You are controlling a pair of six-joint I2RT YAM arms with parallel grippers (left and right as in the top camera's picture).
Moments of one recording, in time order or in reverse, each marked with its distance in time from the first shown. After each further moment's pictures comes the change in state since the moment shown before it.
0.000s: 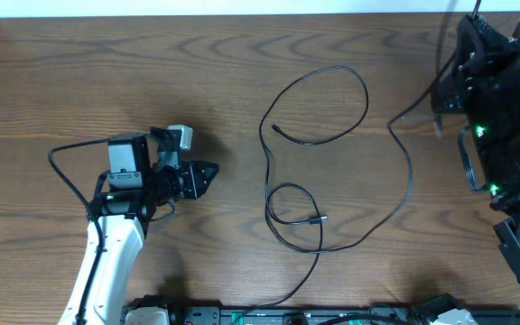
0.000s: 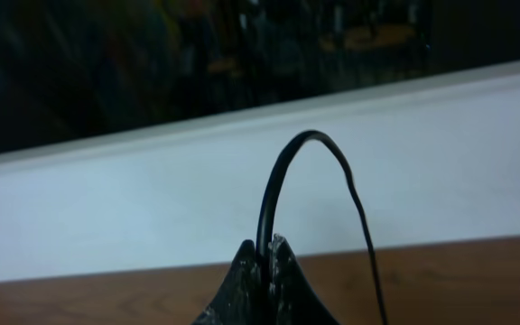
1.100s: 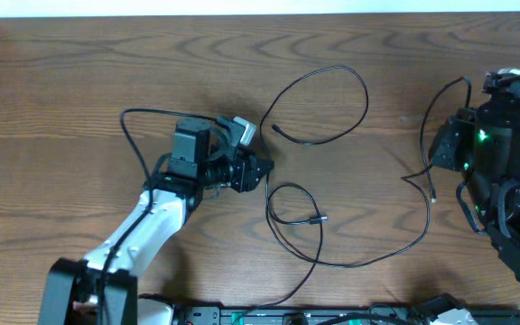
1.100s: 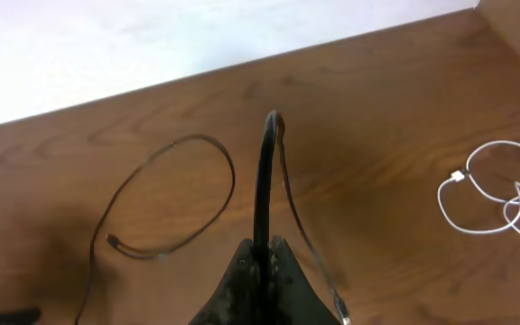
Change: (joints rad) left arm -0.309 0.266 0.000 0.427 -0.006 0.030; right arm 0.000 0.007 0.001 -0.601 0.129 0.223
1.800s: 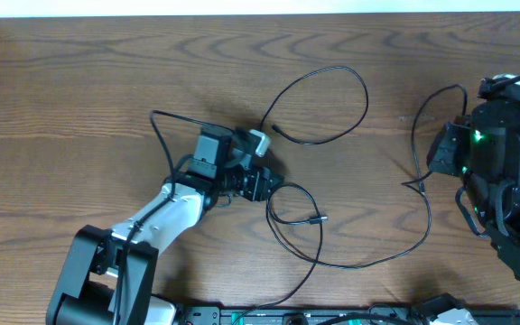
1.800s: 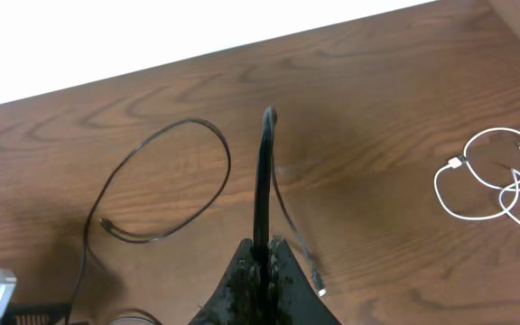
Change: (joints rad) left arm -0.086 0.116 0.000 -0.014 -0.048 -0.039; right arm 0.000 0.005 0.000 -0.039 -0.011 0.003
